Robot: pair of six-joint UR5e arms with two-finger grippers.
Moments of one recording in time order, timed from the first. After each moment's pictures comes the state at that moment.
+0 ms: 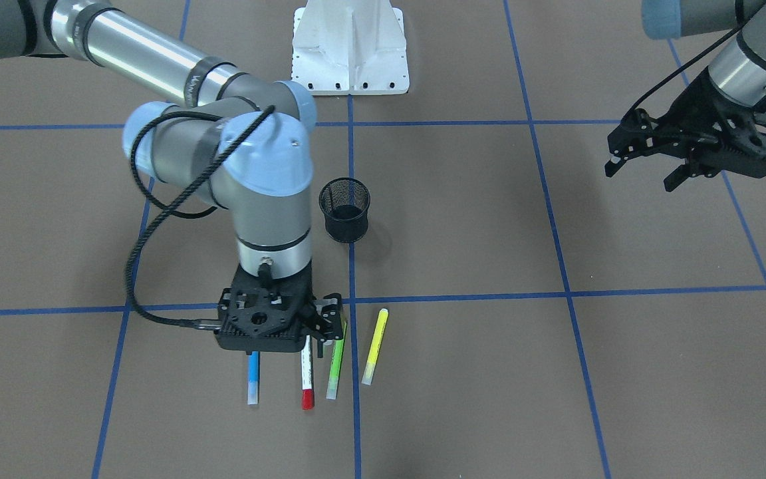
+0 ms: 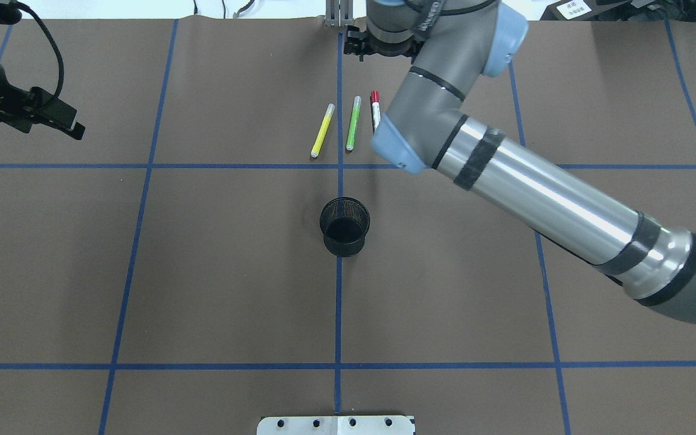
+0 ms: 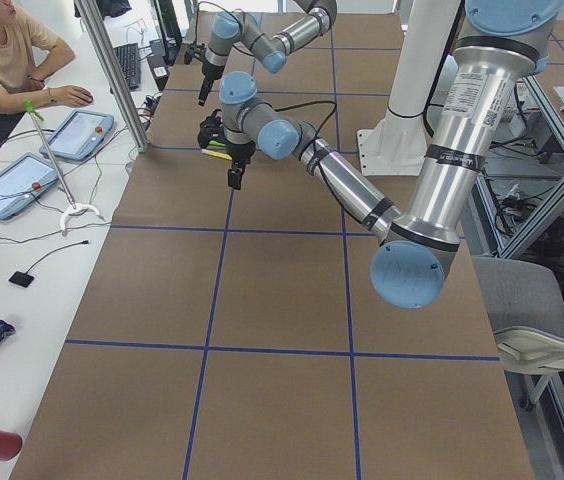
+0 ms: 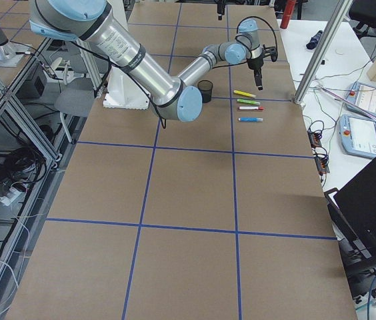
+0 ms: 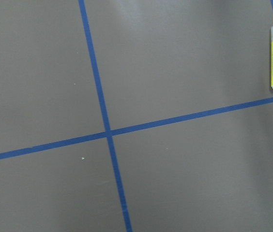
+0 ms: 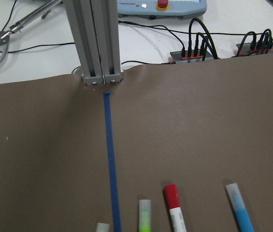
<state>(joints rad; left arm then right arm) -1.13 -1.82 -2.00 -1.54 -2.32 -0.53 0.83 -0.63 1.28 -1.43 1.77 1.03</state>
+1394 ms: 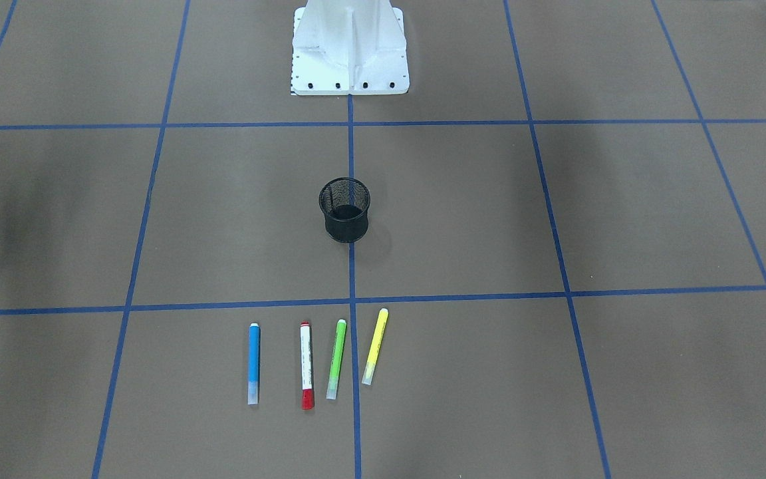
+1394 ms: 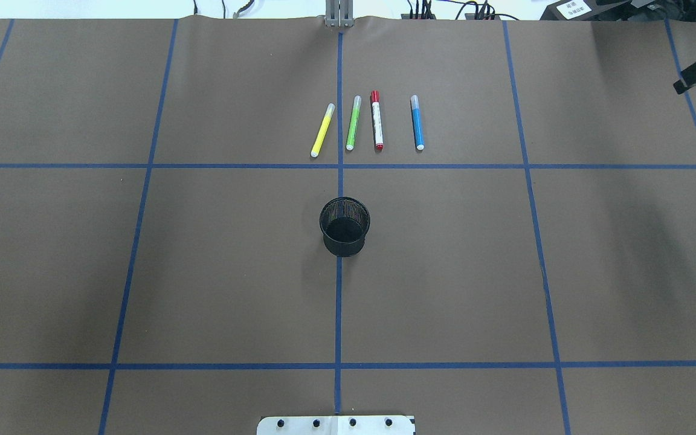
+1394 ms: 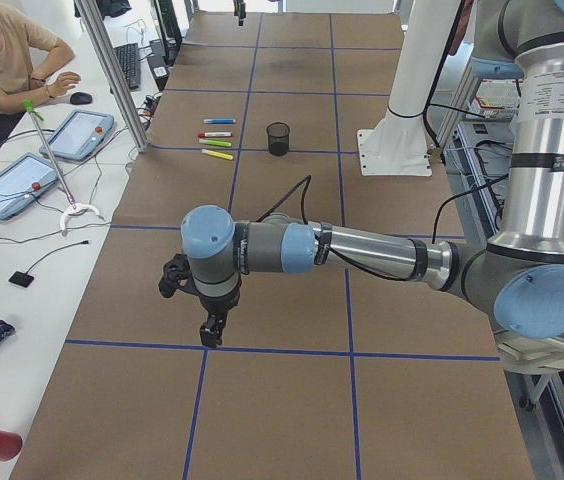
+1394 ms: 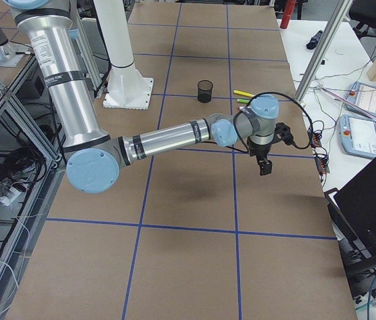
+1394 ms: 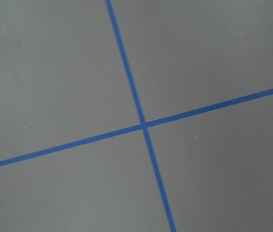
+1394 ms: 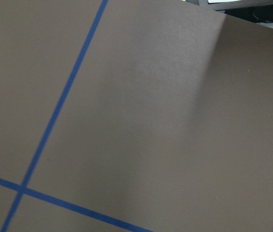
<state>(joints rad) -1.65 -1.59 -1.68 -1.44 -2.31 0.26 1.37 -1.31 1.56 -1.43 2.26 0.07</state>
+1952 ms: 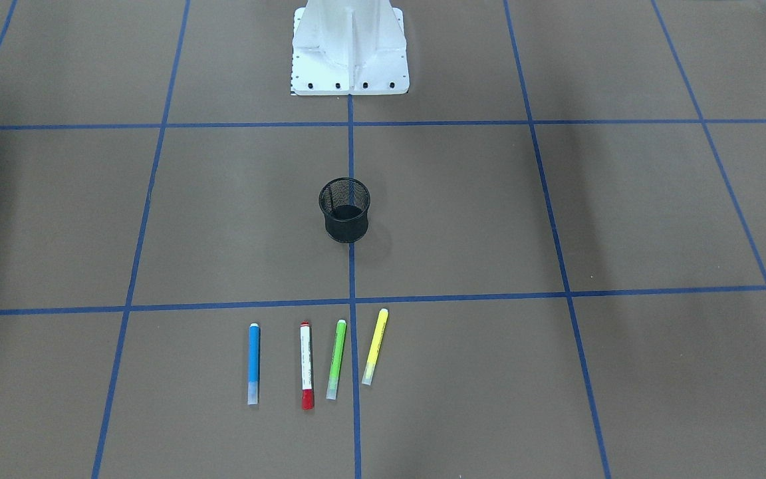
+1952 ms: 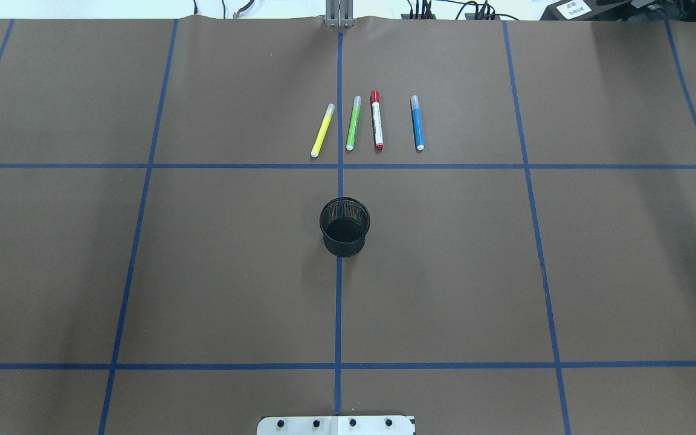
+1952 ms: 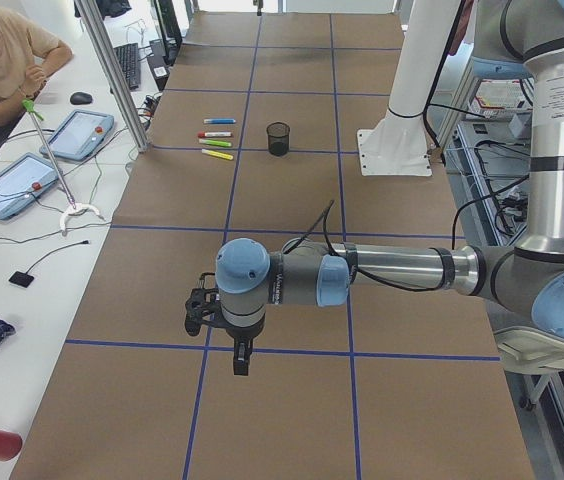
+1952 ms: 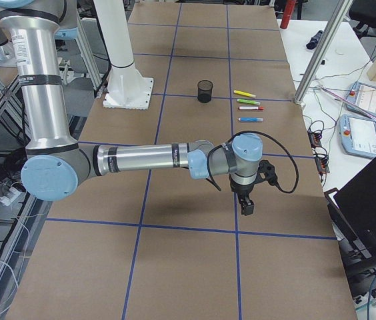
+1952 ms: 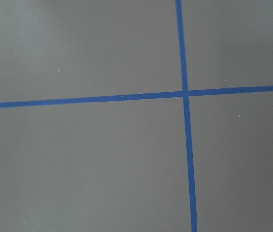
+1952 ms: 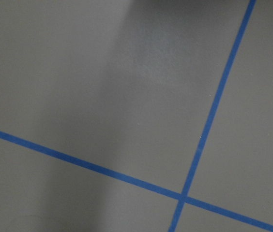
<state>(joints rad) -1.67 -1.49 -1.69 -1.57 -2.32 0.04 1.49 -1.47 1.56 -1.46 2.28 -0.09</state>
